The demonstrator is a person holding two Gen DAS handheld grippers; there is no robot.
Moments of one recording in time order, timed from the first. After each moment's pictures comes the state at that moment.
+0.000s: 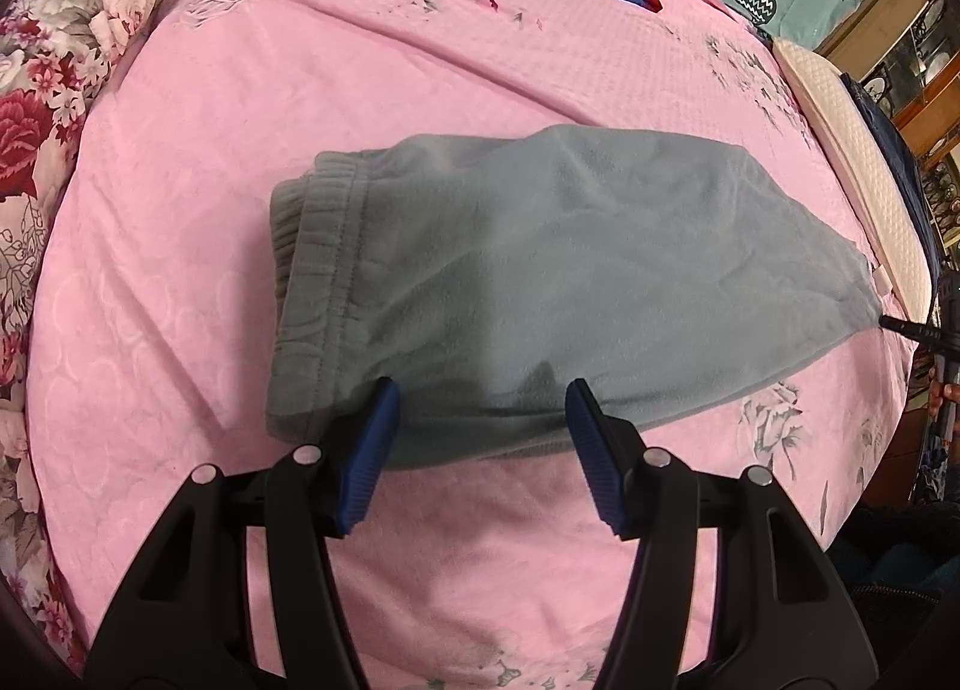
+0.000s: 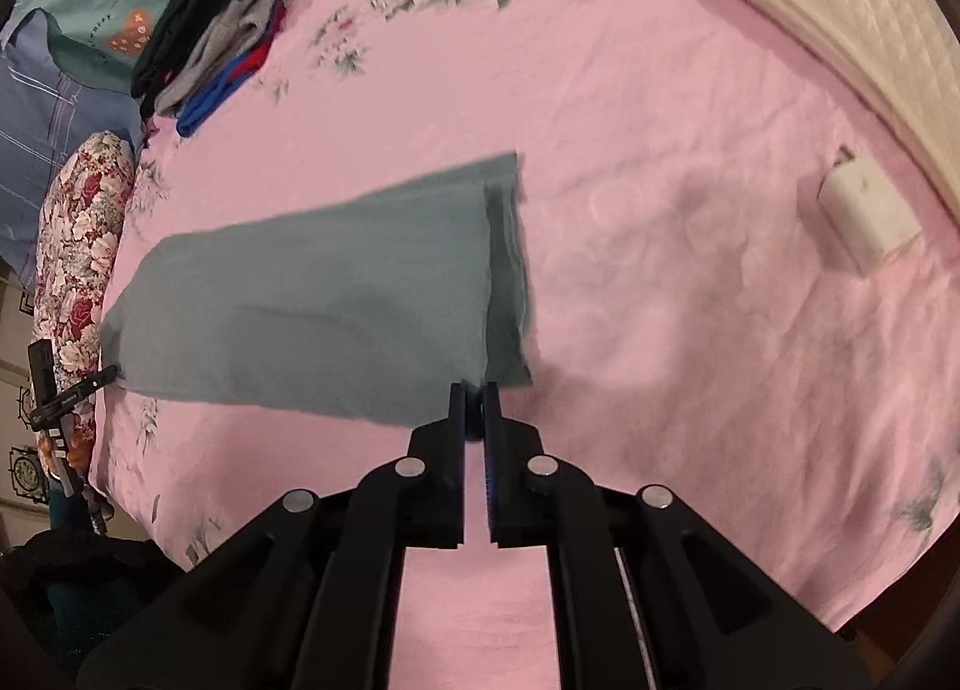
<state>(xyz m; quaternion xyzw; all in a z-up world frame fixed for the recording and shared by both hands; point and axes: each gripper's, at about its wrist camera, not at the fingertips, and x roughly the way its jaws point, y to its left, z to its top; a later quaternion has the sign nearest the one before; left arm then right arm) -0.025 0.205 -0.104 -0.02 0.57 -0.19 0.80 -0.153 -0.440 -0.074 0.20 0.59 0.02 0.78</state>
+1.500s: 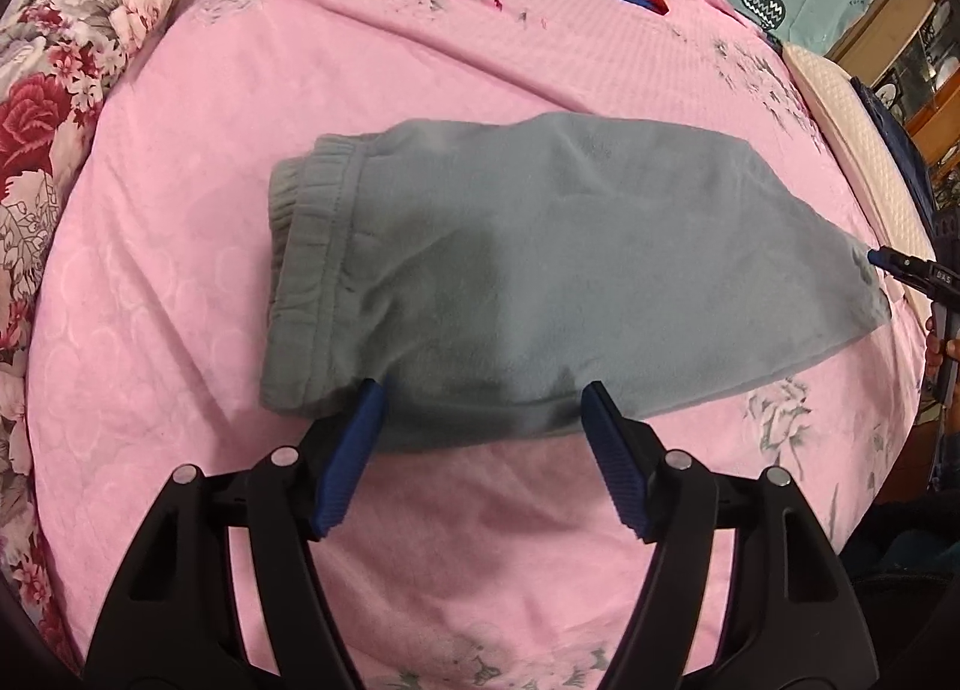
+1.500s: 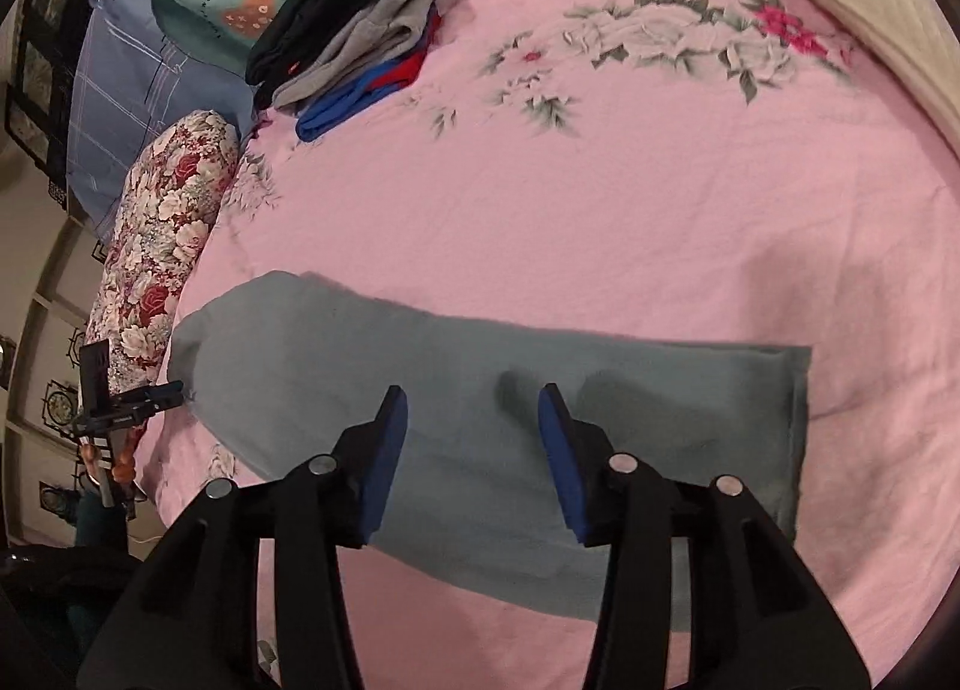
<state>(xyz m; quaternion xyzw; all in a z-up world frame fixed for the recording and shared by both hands) -0.046 0.201 -0.106 -0.01 0.55 -0.17 0.82 -0.067 -0.360 -0.068 0.20 0.53 0.15 0.81</state>
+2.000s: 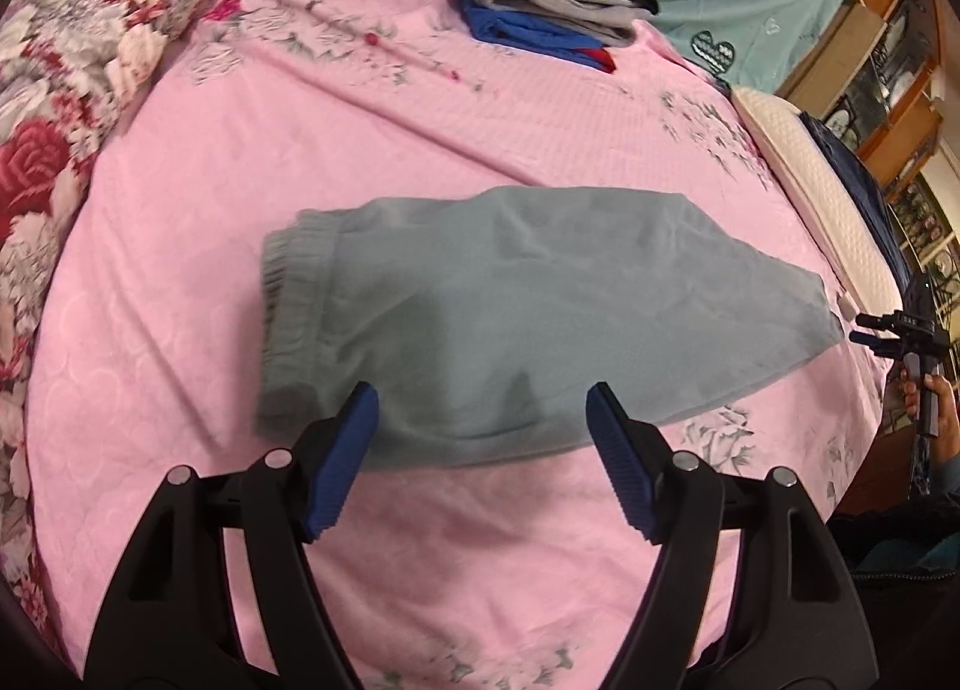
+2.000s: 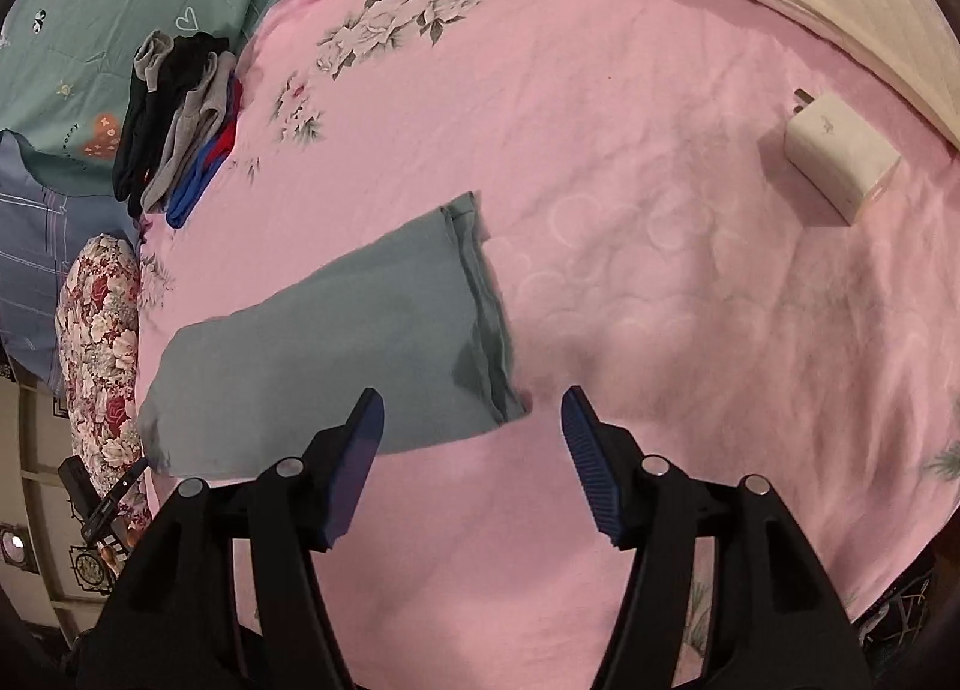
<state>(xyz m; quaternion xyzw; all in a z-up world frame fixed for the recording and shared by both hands) -0.050 0.200 -0.079 -0.04 0.50 -0.22 0.84 -0.154 -0.464 -0.069 0.31 0.55 -0.02 0.77</state>
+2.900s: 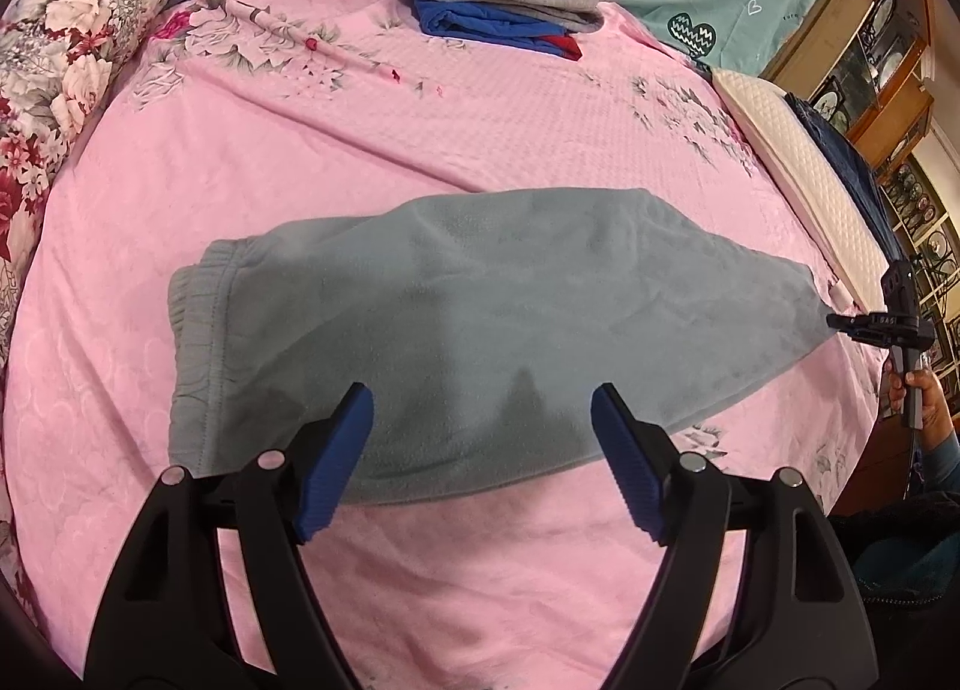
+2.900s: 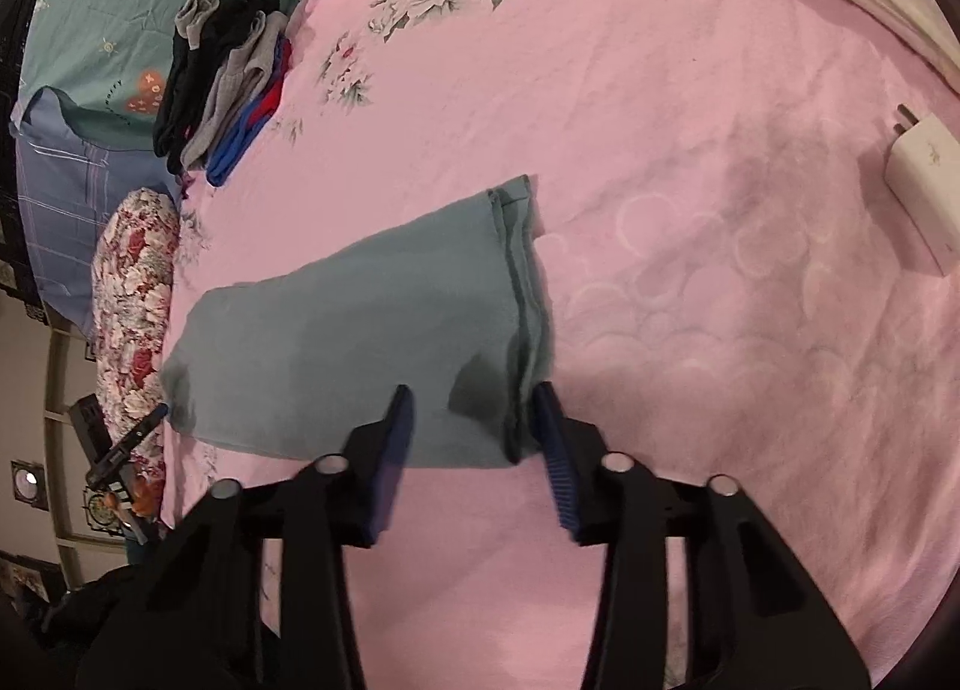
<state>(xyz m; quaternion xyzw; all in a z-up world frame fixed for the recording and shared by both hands) -0.042 0.165 -0.077 -0.03 0.50 -0.23 0.83 -0.141 -0.463 -0.091 0.30 0.56 0.06 0.77</state>
